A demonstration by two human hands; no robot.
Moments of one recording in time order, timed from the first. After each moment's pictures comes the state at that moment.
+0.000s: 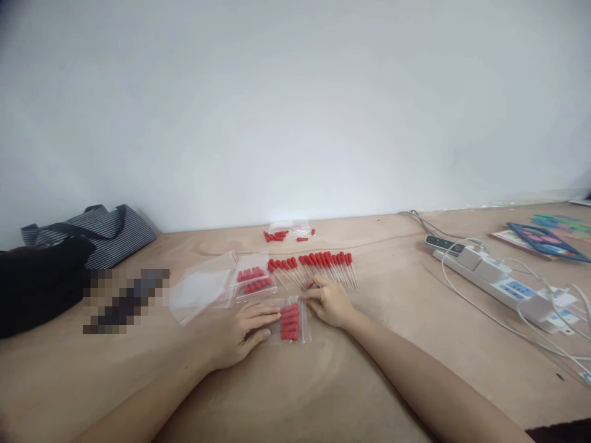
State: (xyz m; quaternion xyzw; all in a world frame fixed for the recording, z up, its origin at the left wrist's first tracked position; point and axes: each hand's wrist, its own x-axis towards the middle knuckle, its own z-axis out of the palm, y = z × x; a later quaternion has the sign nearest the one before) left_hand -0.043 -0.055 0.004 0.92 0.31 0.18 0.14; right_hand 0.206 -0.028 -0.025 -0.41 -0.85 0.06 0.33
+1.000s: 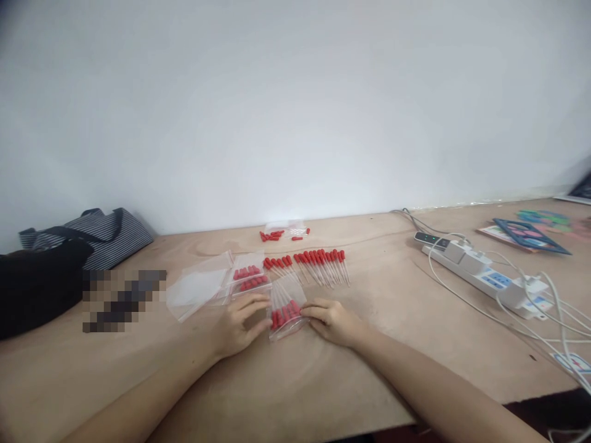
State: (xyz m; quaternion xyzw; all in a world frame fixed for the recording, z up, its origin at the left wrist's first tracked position) left_hand -0.028 -0.056 0.002 0.90 0.30 0.32 0.04; right_hand 0.219 -0.071 -0.026 -0.29 -0.88 0.10 0.37
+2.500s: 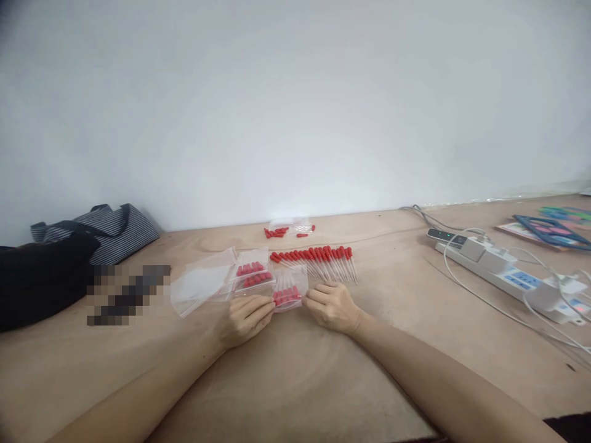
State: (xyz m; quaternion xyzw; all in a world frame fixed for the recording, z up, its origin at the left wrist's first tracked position) left_hand -0.025 -0.044 -0.002 0.89 0.16 0.33 -0.27; right_hand 0.210 -0.048 -0.023 -0.24 -0.86 -0.25 0.37
